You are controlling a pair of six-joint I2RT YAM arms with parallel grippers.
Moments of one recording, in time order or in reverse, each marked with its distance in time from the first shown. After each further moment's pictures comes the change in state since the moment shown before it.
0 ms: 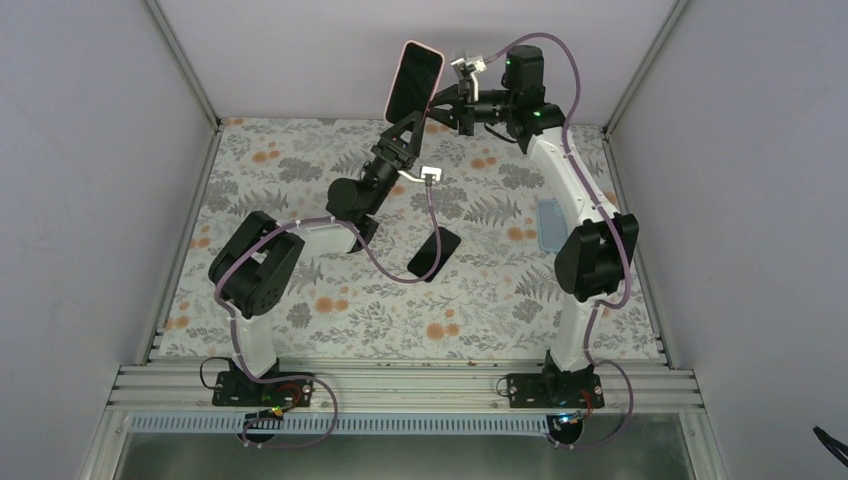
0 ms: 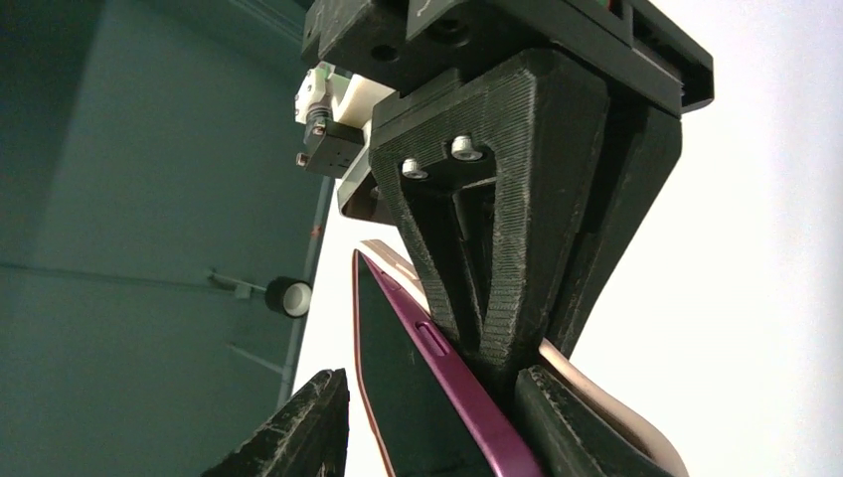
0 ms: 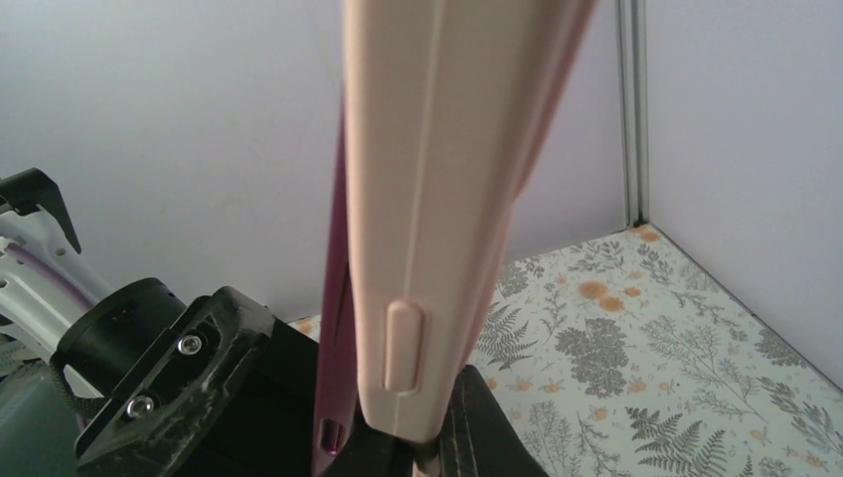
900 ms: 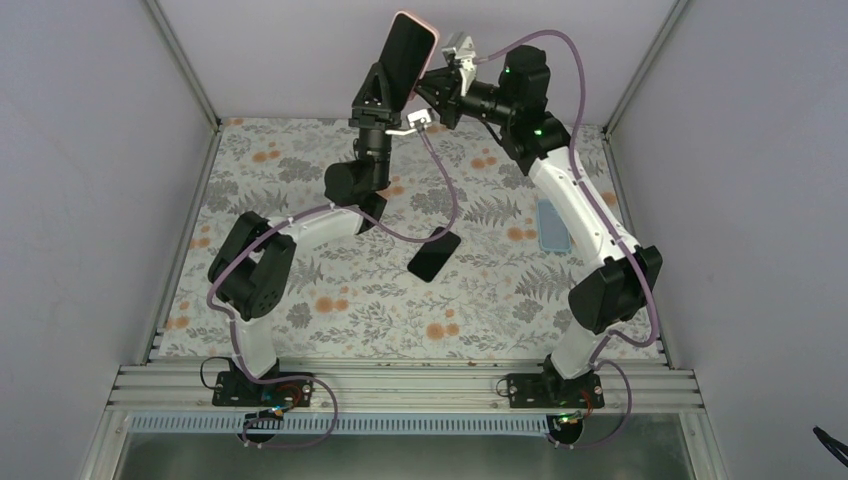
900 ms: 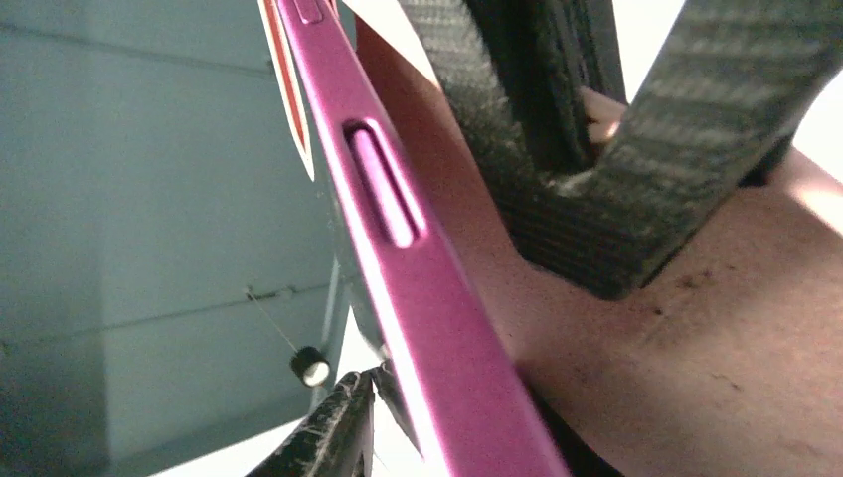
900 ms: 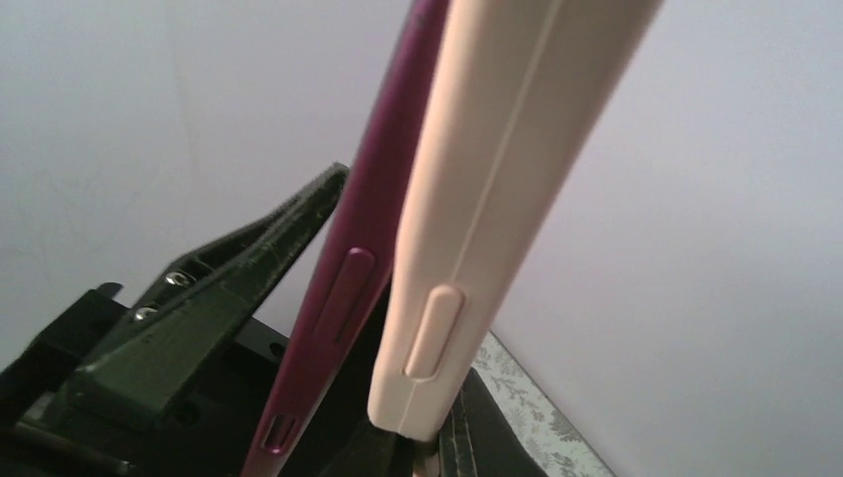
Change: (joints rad) left arm -0.023 -0.009 0.241 0.004 -0.422 0.051; right arm 0.132 -0.226 -0.126 0.208 0.494 -0.032
